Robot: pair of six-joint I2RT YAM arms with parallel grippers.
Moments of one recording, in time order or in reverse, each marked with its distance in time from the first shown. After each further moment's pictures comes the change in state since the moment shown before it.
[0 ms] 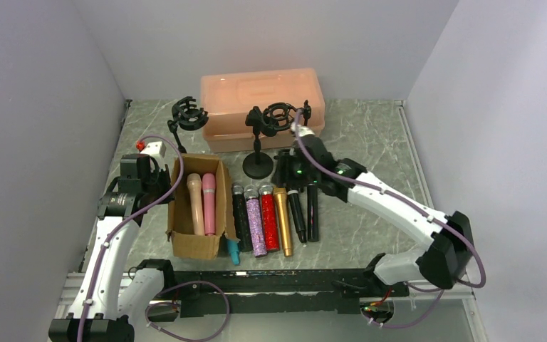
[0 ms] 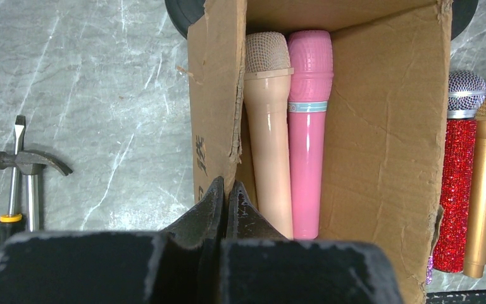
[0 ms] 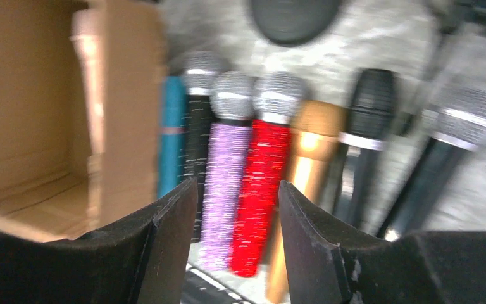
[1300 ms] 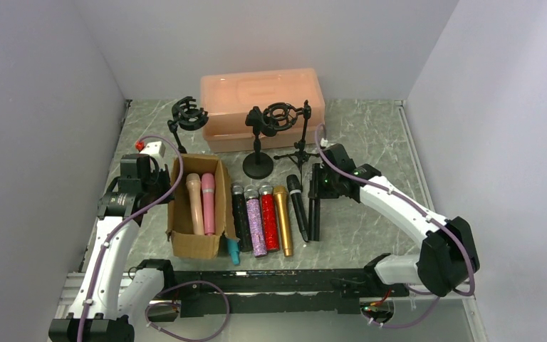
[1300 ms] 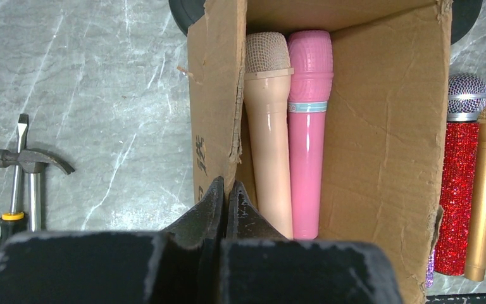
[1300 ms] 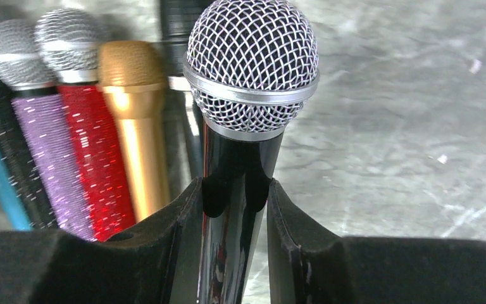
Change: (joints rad) left arm 0.000 0.000 0.000 0.000 -0.010 -0.005; right arm -0.167 -0.024 -0.153 -0.110 -0.026 -0.127
